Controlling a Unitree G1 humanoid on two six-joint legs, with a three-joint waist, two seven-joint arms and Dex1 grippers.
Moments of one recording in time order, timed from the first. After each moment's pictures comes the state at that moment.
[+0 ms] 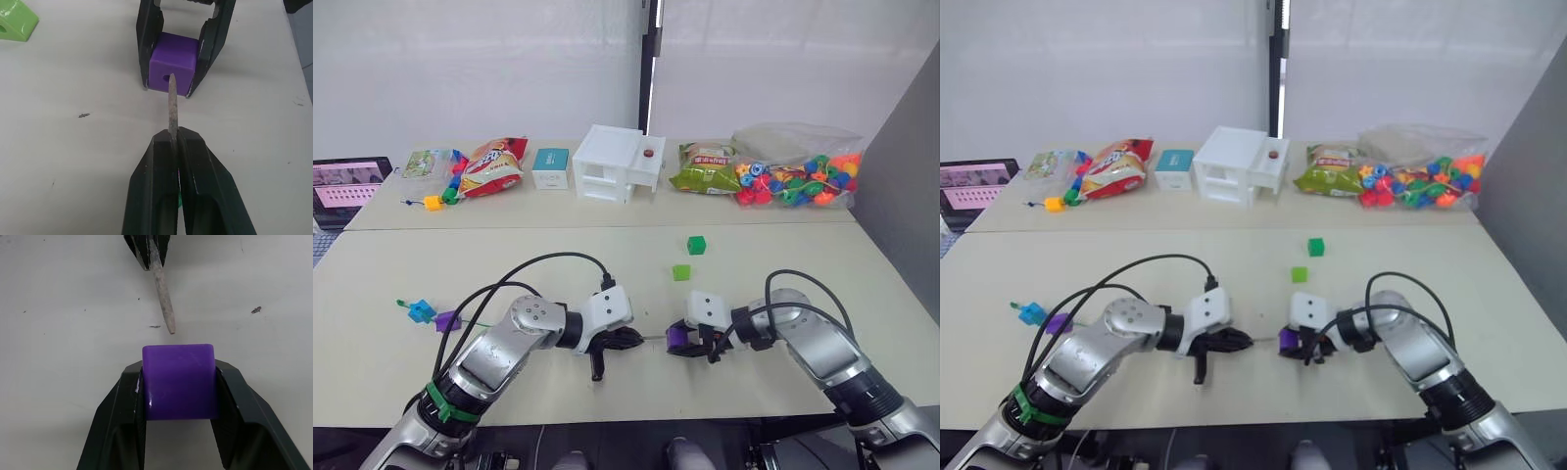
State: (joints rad) left arm -0.46 0.61 -0.40 -0.35 -0.24 0.70 -0.95; right arm -0.46 -0.71 0.37 -0.12 0.12 0.39 1.18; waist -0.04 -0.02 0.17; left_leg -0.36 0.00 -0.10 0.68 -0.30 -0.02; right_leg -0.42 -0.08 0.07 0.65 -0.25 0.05
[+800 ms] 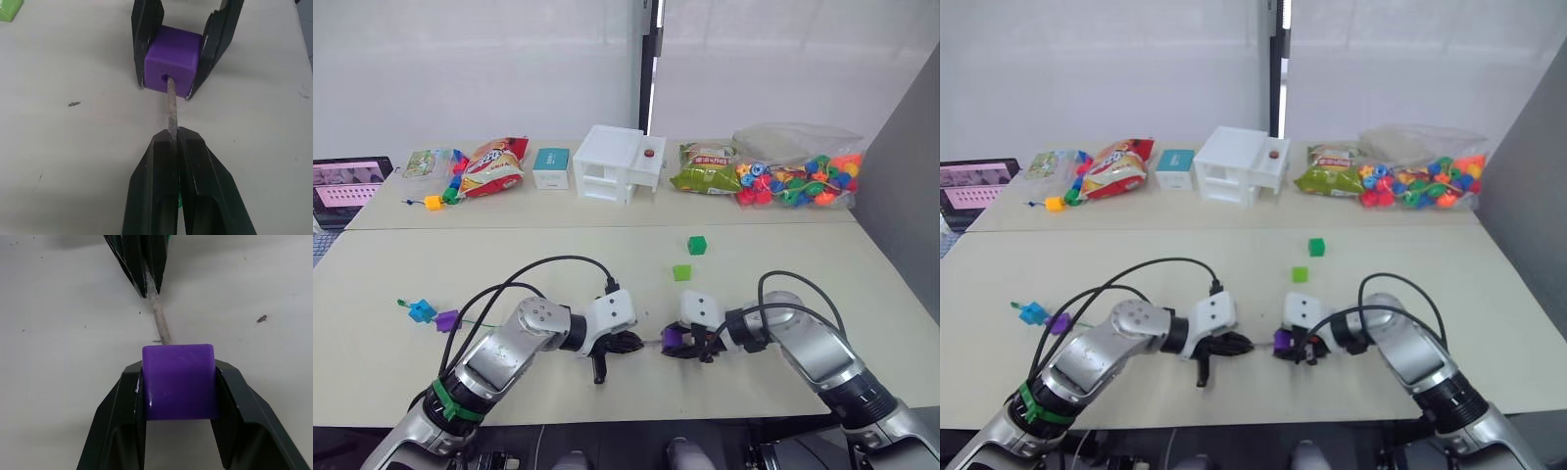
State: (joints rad) left arm -0.47 0.59 -0.44 -0.34 -0.22 0.75 -0.94; right arm -0.46 -0.67 0.38 -0.17 0.12 0.49 1.15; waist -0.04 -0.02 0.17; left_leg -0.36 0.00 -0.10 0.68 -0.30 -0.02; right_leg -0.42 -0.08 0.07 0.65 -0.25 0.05
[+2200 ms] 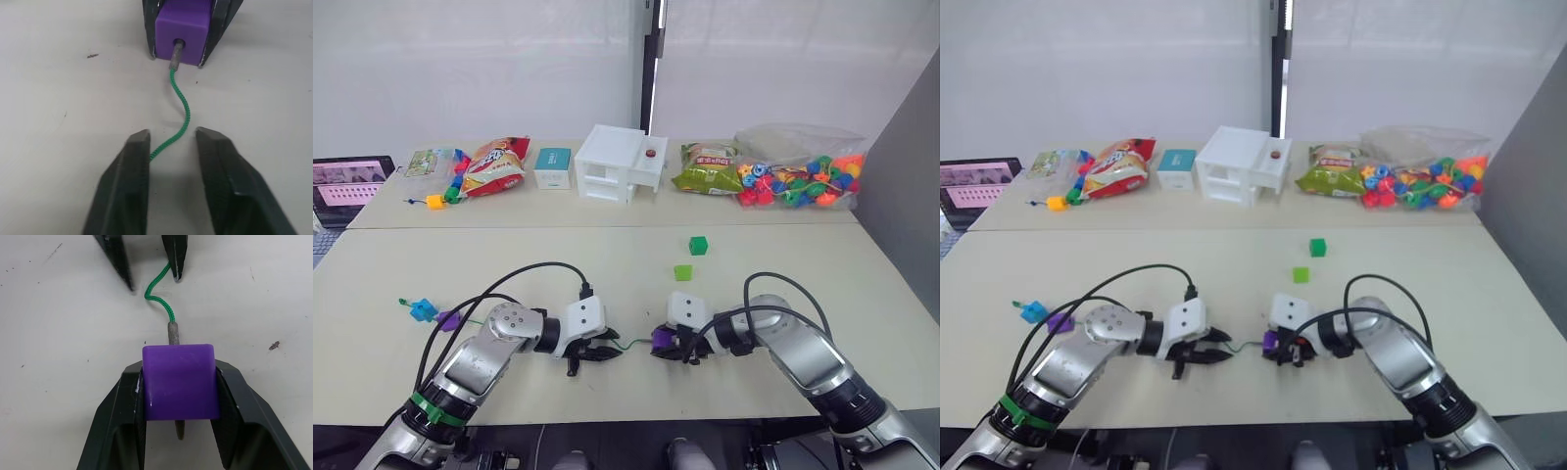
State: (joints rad) left arm -0.36 0.64 -0.34 -0.18 -0.16 0.41 -1.08; right arm -0.46 -0.64 0.41 -0.25 0.10 0.60 1.08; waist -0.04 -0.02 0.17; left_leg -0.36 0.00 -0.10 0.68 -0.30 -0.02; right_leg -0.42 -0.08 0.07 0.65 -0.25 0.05
